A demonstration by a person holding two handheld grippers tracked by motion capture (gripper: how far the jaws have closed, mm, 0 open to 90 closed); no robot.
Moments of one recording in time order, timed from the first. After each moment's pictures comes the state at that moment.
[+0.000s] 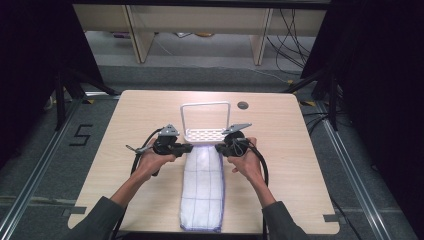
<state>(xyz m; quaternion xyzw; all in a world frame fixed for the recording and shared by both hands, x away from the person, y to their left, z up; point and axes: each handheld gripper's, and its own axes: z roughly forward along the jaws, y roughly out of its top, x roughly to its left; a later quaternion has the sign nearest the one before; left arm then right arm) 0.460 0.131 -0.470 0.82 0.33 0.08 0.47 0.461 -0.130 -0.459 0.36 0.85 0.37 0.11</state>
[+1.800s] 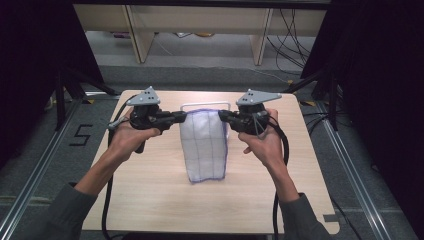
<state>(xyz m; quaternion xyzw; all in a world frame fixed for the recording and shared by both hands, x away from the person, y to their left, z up) 0.431 0.148 -0.312 0.79 0.27 0.14 0.54 0.419 -0.143 -0.302 0.30 0.80 0.48 0.19</state>
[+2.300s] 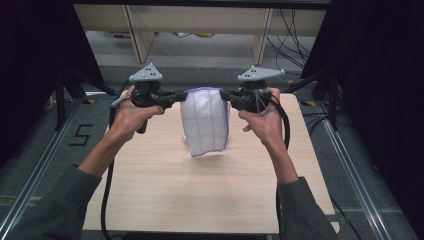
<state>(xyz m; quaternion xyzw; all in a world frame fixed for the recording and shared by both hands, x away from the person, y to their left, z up) 0.458 0.142 -0.272 0.77 0.28 0.17 0.54 0.450 -0.142 -0.267 0.31 0.78 0.50 0.21</state>
